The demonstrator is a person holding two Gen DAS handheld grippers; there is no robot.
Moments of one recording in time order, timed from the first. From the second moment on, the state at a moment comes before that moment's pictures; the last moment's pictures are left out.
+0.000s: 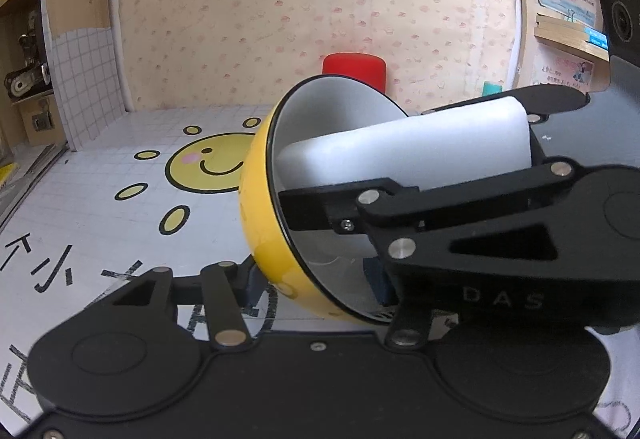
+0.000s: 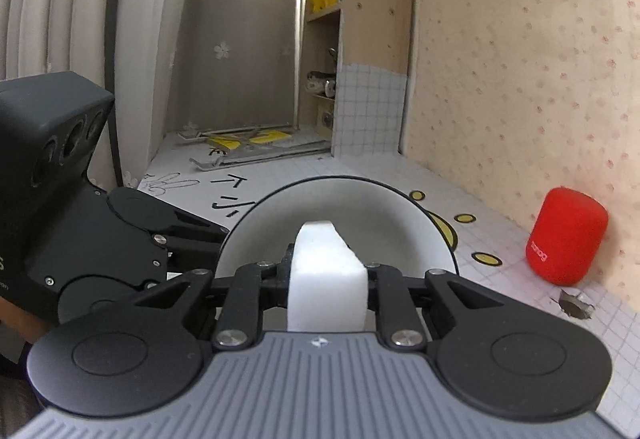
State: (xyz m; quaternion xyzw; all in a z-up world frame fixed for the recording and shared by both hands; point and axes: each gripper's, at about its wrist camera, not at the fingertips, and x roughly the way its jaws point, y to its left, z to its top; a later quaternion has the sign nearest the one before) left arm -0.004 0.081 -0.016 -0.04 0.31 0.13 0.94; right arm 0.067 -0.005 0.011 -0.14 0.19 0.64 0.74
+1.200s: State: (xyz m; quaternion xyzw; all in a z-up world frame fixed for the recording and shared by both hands) left arm 0.006 0.081 -0.016 -0.02 0.31 0.11 0.94; right arm 0.074 -0.015 0.008 -0.14 0.19 0.60 0.76
